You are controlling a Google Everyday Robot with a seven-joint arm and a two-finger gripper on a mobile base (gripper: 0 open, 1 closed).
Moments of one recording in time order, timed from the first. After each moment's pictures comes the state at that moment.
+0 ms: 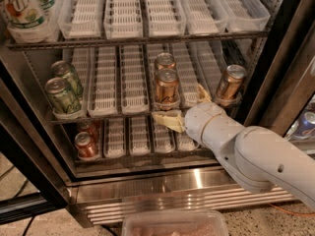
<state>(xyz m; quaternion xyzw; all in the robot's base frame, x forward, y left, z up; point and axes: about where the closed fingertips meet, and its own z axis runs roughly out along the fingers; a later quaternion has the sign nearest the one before) 0.564 -0.072 0.838 -0.28 0.72 0.08 0.63</state>
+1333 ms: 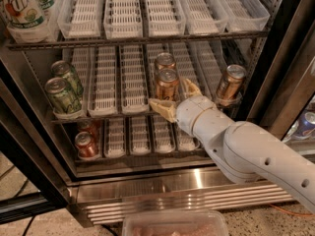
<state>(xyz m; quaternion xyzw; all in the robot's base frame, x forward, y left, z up) 0.586 -0.052 0.847 -0.28 0.69 0.09 0.66</state>
